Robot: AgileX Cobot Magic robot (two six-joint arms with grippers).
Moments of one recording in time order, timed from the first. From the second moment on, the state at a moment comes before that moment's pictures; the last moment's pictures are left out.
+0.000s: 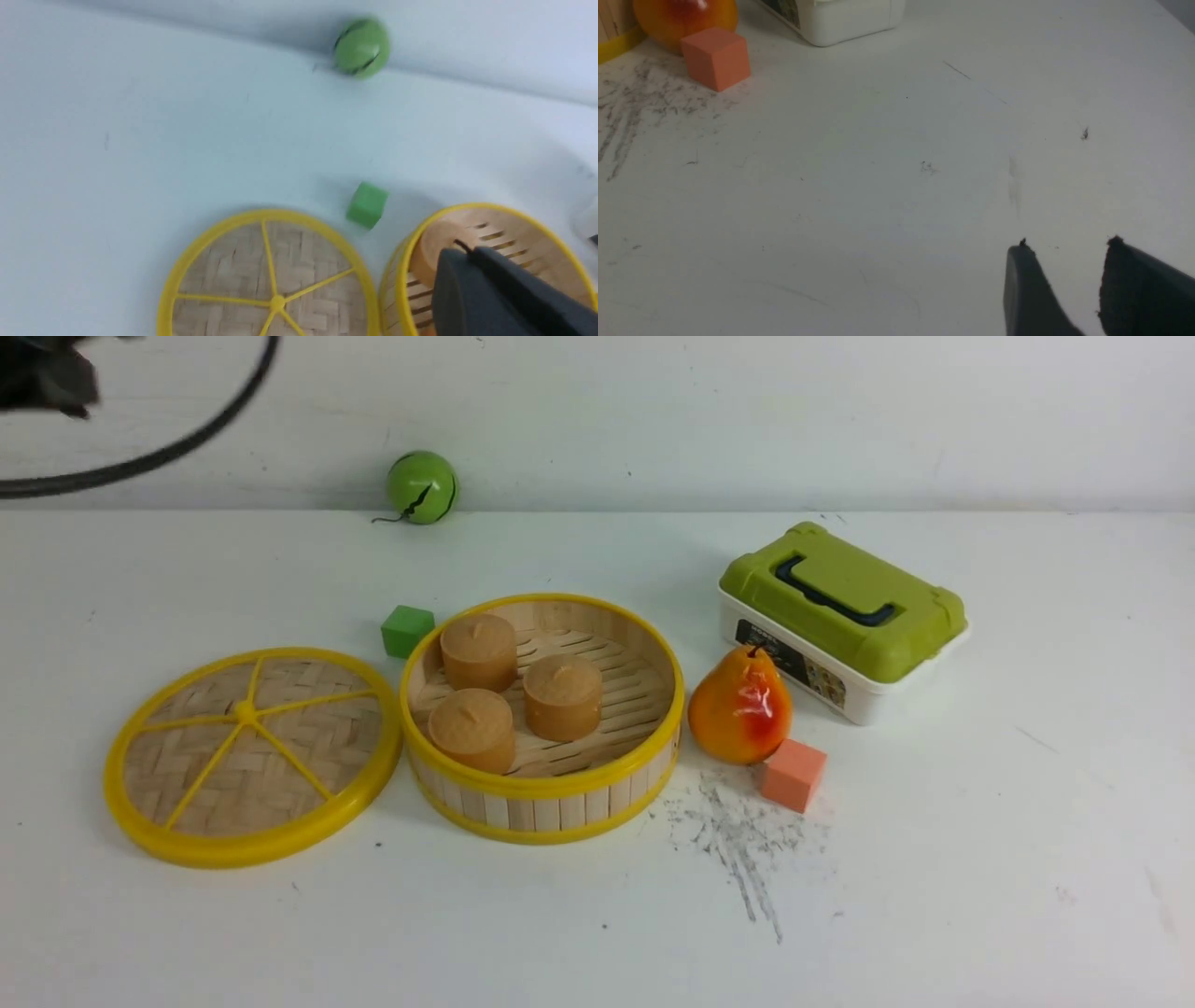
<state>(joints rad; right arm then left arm) -0.04 -0.02 0.02 -0.02 0.39 -0.03 -0.03 1.20 -1.41 -0.06 0.72 -0.14</state>
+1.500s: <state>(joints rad) -0.04 -0.02 0.02 -0.02 0.39 -0.03 -0.05 -0.01 -0.05 0.01 0.34 -0.19</state>
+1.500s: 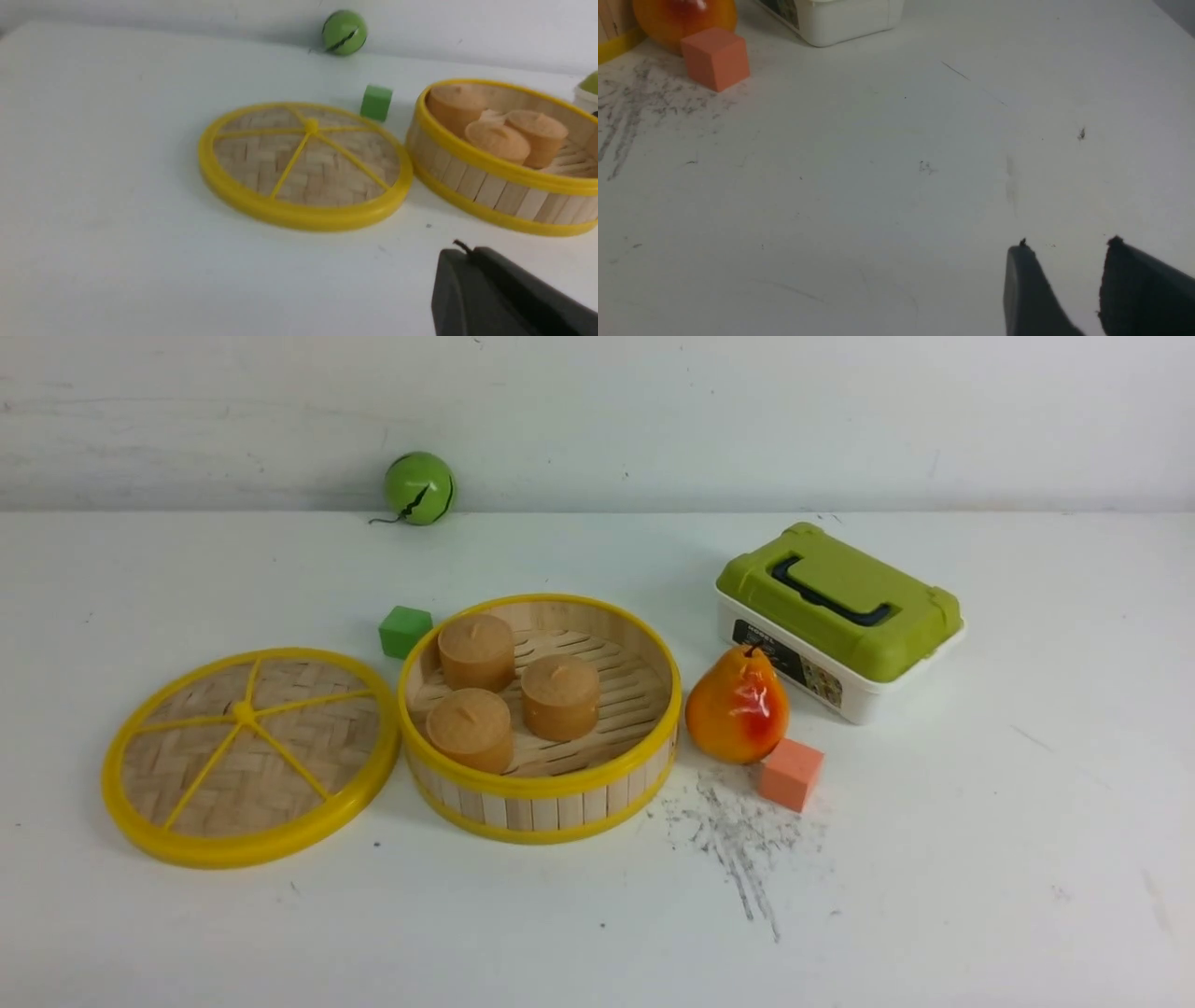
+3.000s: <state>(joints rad) -0.04 -0.02 0.02 -0.02 0.39 -0.03 -0.05 -0.01 0.03 -0.02 0.37 -0.10</state>
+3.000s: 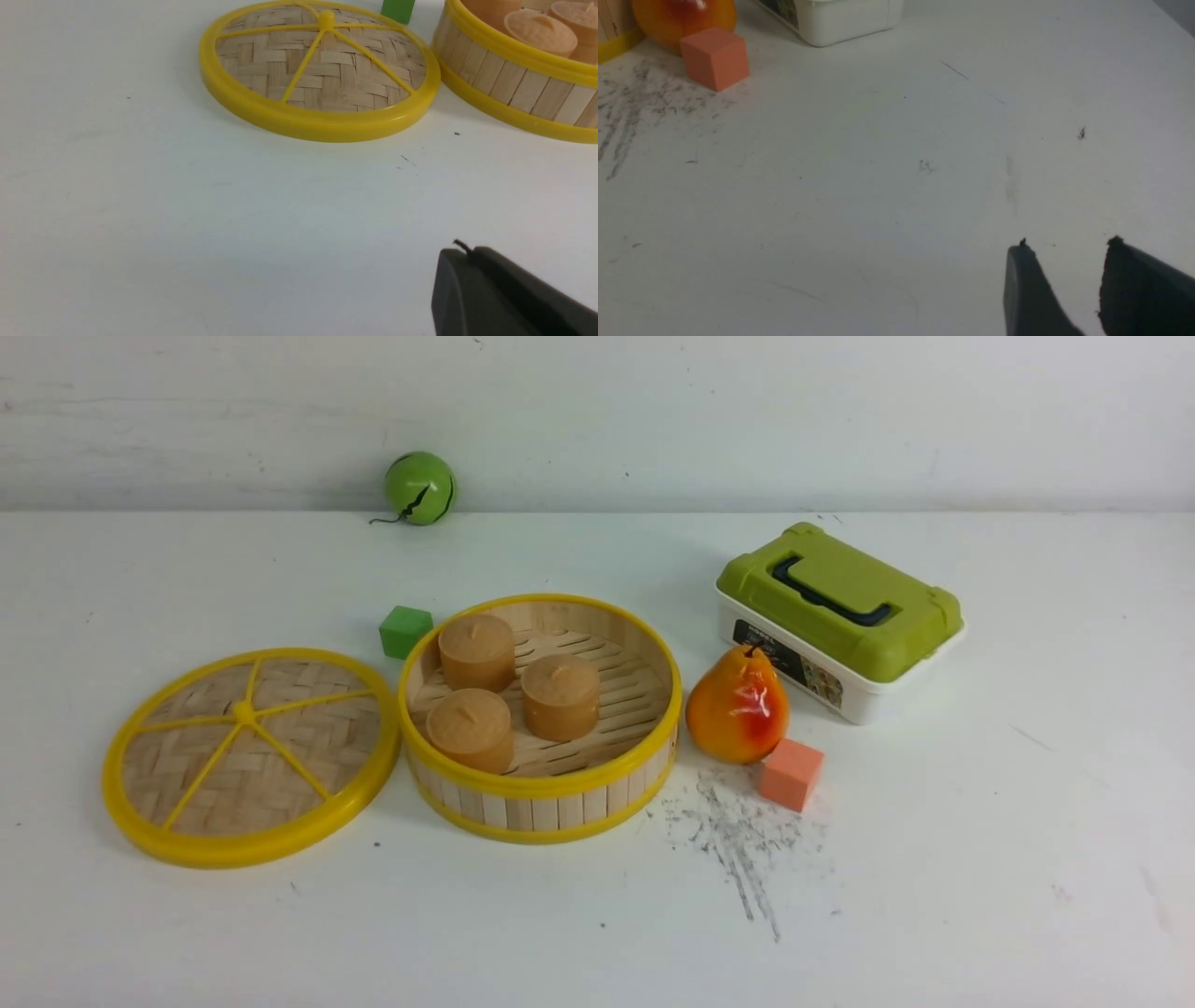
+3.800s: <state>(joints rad) -0.04 -0.02 0.02 -0.02 0.39 -0.03 -0.05 -0.01 0.03 -0.02 0.37 -0.10</state>
